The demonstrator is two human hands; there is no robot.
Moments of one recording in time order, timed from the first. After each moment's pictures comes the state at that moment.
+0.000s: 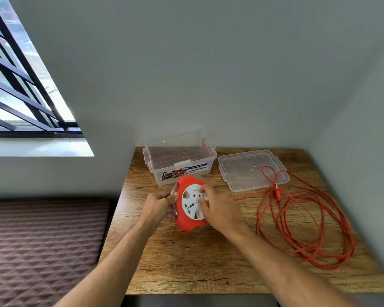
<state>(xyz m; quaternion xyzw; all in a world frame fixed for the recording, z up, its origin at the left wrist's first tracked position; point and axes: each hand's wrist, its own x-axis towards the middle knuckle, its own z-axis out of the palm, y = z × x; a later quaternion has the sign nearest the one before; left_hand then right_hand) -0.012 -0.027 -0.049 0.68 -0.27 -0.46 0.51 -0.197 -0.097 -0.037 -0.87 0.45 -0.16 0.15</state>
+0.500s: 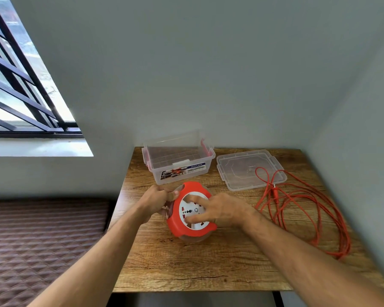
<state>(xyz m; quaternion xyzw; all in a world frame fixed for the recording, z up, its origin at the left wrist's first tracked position) 0.007 -0.035 -0.028 0.70 -0.37 -0.49 0.36 -0.215 -0.126 -0.023 -1.00 0.01 0.07 -0.06</state>
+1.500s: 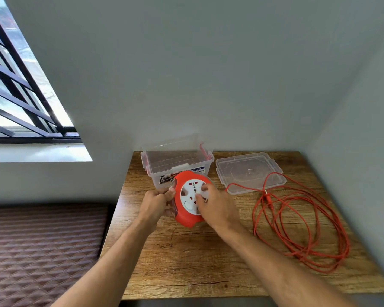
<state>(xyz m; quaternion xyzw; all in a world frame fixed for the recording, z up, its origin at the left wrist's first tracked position) -0.012 -0.035 -0.032 0.67 -0.26 -0.46 0.53 -0.187 -0.093 -0.025 -0.80 0.53 -0.21 0.17</state>
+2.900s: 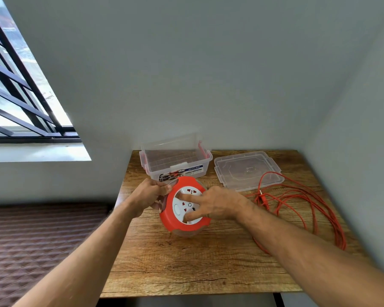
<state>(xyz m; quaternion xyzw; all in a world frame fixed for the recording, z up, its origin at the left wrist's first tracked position) 0.026 -0.043 -0.010 0.70 -0.41 -0.46 0.36 -0.201 -0.136 0.002 -0.98 -0.01 0.13 -0.13</state>
